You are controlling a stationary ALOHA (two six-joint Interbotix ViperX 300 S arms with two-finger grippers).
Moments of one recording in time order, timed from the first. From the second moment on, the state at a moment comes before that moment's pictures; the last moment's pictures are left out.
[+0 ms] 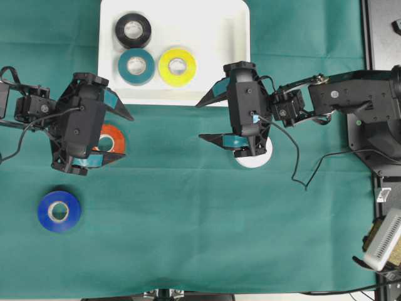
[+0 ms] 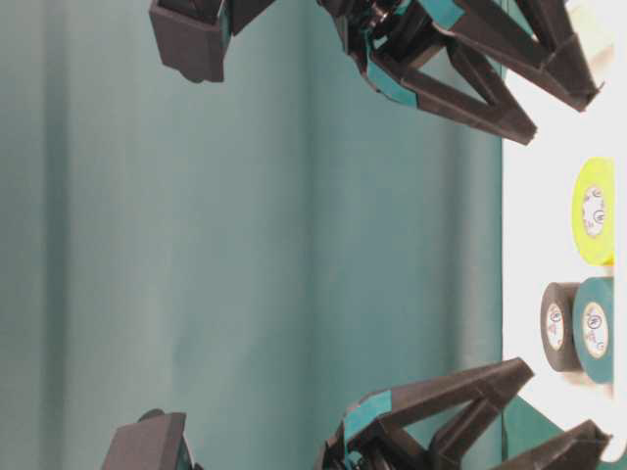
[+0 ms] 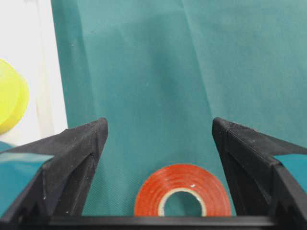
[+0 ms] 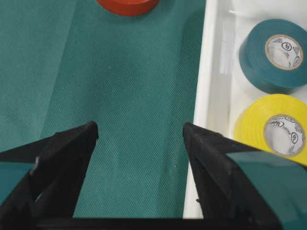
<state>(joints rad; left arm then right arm) -0.10 -0.17 0.80 -0.03 0.05 0.20 0.00 -0.15 0.84 -0.59 -0.07 0.58</state>
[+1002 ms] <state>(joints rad) -0.17 -0.17 0.87 -0.03 0.14 -0.14 0.00 -0.15 0.84 -0.59 -0.07 0.58</state>
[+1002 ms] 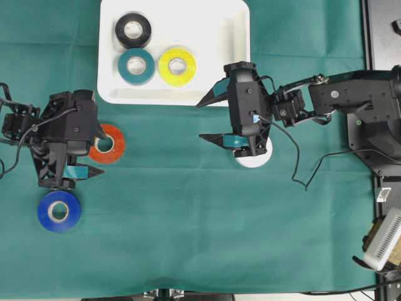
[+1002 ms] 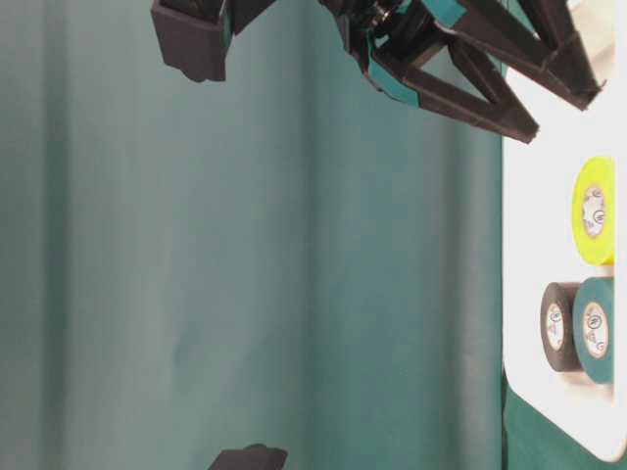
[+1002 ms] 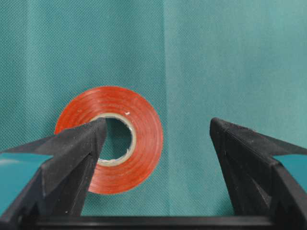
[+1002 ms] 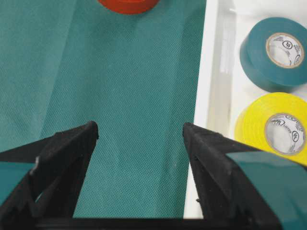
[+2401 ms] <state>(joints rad) -0.17 0.08 0.81 -0.03 0.09 -0.14 0.00 -0.15 0.84 -0.59 -0.07 0.58</state>
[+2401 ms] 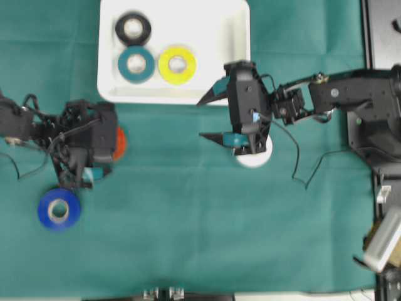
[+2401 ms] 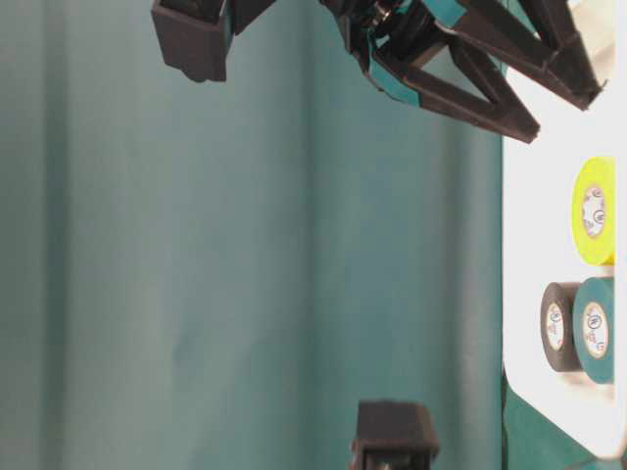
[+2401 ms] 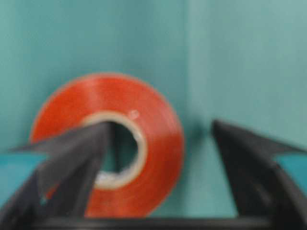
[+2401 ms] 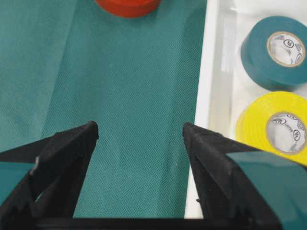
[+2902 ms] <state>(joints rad) -0.16 0.06 0.81 -0.03 0.15 -0.14 0.00 -0.14 0.84 -0.59 -0.07 0.58</state>
